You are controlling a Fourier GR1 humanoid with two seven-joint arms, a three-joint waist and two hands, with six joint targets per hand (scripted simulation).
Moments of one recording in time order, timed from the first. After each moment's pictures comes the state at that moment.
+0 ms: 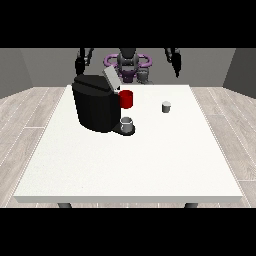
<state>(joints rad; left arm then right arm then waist) -0.02 0.12 0.02 -1.57 -0.01 0.01 -0.04 0.02 -0.11 -0.02 -1.57 -0.01 0.02 -0.01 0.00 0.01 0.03</state>
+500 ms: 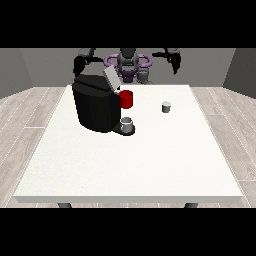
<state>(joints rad) 0.04 0.13 0.01 -1.57 0.02 -0.08 -0.16 0.04 -0.06 -0.07 -1.54 -0.02 -0.05 -0.07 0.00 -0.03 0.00</state>
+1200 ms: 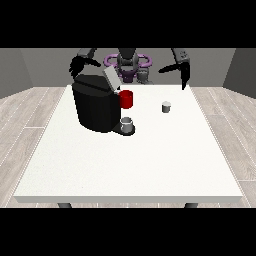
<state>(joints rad) -0.19 0.32 0.14 -1.33 -0.03 -0.16 -0.09 -0.04 -0.02 -0.04 -1.58 -0.02 -0.08 -0.09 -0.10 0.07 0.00</state>
